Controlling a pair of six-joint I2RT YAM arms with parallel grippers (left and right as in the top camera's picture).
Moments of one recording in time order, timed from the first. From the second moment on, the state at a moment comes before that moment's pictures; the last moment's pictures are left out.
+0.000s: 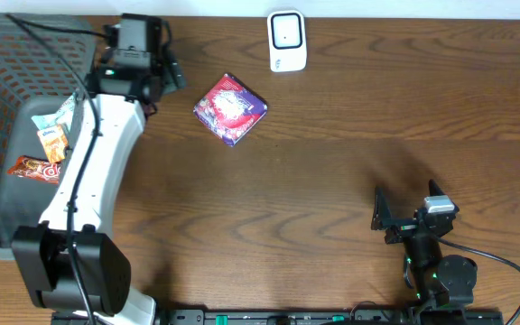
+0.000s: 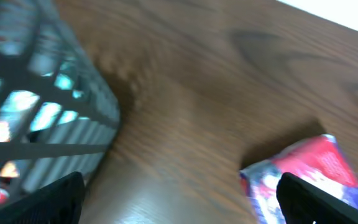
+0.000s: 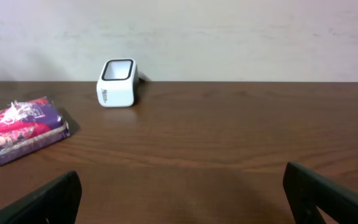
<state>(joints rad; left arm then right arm) -0.09 1.72 1.55 -0.79 -0.31 -0.43 0.04 0.01 0.01 -0.07 -0.10 0.04</state>
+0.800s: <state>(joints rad) -0.07 1.72 1.55 -0.81 -0.32 -0.44 0.04 0.23 0.19 0.47 -0.32 0.00</state>
